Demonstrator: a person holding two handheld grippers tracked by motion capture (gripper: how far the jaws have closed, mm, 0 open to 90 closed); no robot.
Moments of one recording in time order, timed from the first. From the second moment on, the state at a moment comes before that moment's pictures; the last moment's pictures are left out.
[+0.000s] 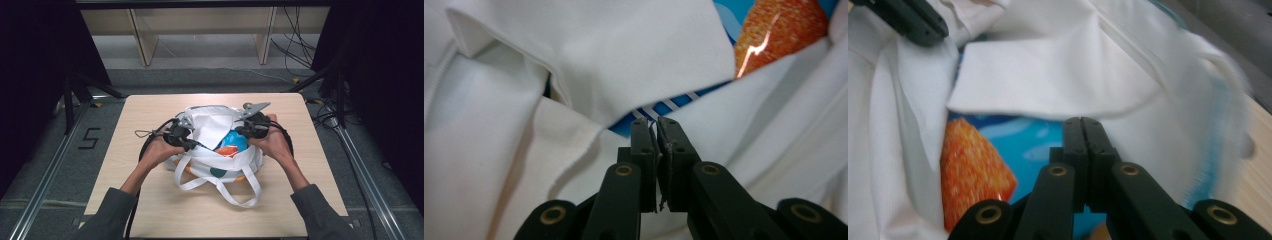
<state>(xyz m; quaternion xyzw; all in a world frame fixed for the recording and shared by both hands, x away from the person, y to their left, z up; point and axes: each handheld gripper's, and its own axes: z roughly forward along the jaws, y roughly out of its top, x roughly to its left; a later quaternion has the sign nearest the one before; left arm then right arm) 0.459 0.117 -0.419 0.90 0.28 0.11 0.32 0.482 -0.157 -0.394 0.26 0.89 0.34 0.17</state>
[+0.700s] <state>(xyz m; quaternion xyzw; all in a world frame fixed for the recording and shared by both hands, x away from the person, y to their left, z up) 0.429 0.132 -0.437 0.92 0.25 0.08 0.31 0.551 -0.123 -0.444 0.30 0.91 0.18 0.22</state>
